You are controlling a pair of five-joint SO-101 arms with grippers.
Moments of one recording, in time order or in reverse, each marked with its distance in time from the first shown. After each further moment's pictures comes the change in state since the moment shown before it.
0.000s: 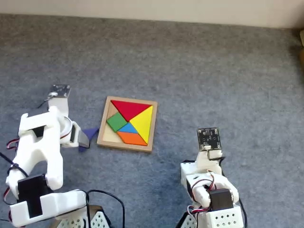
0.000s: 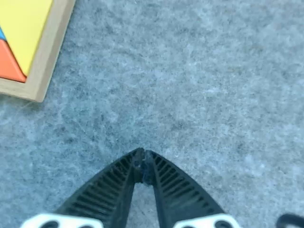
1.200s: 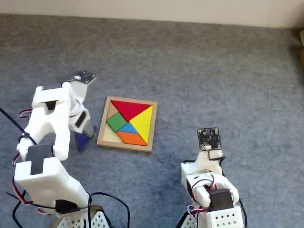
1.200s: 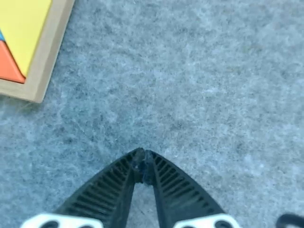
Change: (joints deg) left arm 5.4 20.2 -24.5 10.5 -12.8; right arm 0.2 0.0 0.0 0.0 0.0
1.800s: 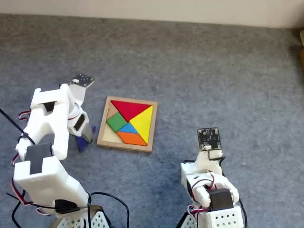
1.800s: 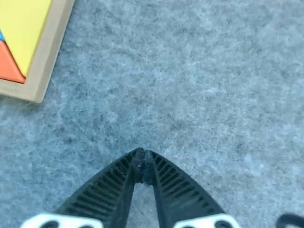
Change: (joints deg) left arm -1.0 0.4 1.3 0.7 0.0; right arm 0.0 0.0 0.0 0.0 0.0
